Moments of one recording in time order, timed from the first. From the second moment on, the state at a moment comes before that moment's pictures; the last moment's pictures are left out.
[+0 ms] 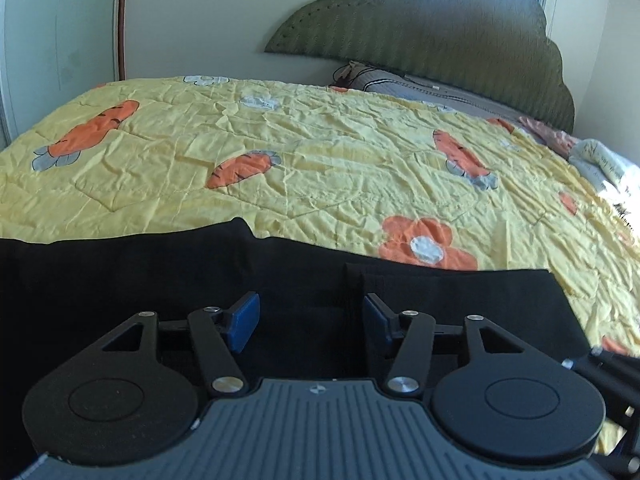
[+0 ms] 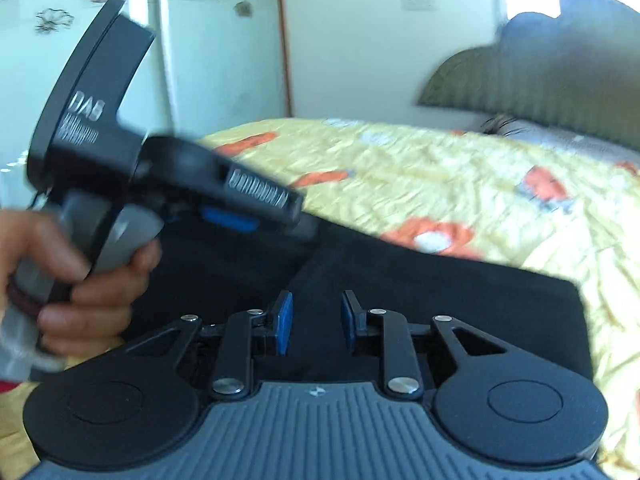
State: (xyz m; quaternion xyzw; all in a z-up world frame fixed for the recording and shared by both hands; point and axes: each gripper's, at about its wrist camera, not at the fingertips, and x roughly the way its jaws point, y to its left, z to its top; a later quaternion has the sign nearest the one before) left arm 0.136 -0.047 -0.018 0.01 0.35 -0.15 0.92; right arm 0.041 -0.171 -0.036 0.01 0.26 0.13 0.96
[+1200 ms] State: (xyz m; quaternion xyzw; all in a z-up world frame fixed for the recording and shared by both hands) left arm 0.117 -0.038 -0.052 0.03 0.31 -0.11 0.94; right arm 0.069 -0.198 -0.065 0.03 0.31 0.06 0.95
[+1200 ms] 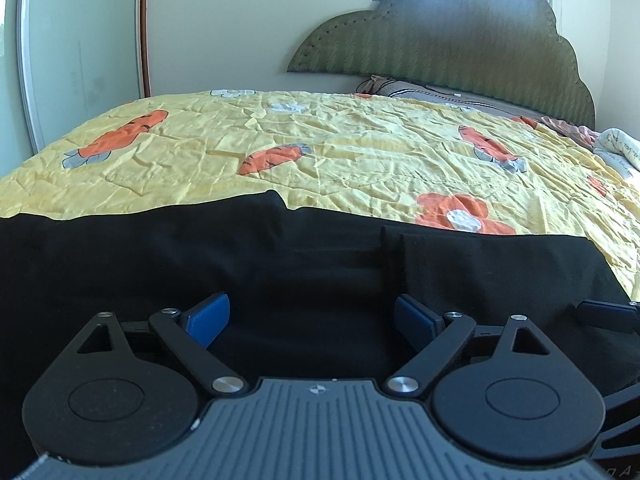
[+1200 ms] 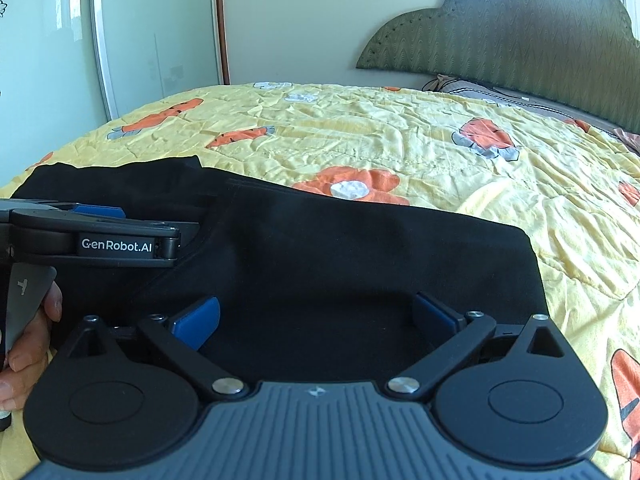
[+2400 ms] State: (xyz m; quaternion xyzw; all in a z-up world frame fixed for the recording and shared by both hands) left arm 0.133 -0.019 -0.040 0.06 0.35 -0.07 0.93; right arm 0.079 -0.229 -0.064 0.02 0.33 0.04 0.94
